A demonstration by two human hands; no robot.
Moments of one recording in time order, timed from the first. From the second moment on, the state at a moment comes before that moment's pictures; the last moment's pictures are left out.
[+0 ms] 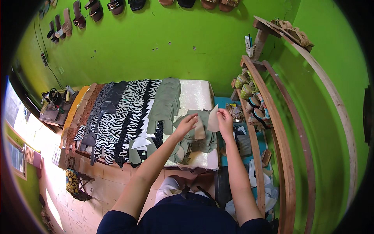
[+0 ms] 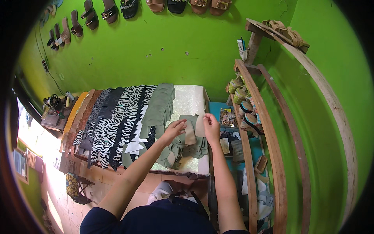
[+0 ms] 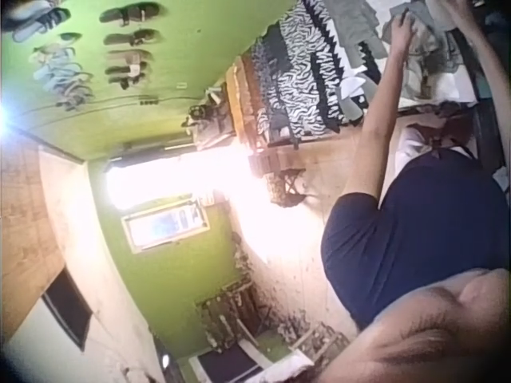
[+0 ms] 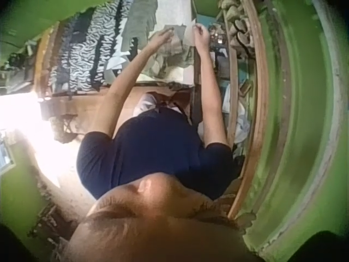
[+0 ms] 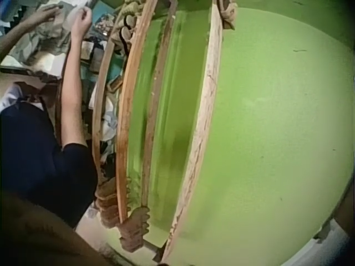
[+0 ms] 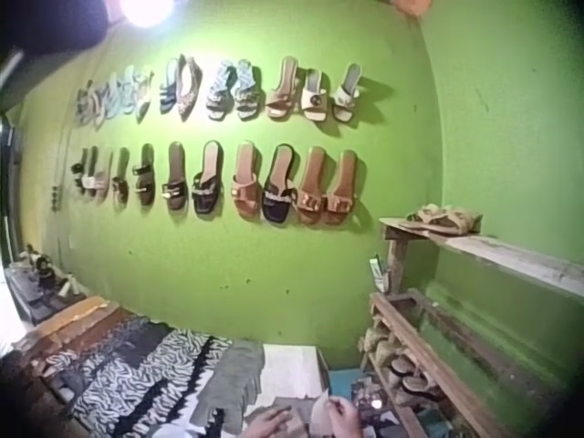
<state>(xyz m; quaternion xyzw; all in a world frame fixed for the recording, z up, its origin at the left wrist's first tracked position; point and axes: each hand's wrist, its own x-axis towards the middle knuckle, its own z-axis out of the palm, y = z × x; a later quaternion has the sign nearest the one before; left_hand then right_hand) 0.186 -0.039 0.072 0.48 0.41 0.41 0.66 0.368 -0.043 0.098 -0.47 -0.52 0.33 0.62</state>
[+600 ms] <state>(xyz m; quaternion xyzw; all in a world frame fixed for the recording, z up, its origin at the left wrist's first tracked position) 0.120 -0.073 0.088 0.55 0.44 0.38 0.60 0.308 -0.072 0.072 -0.45 -0.77 0.24 0.37</state>
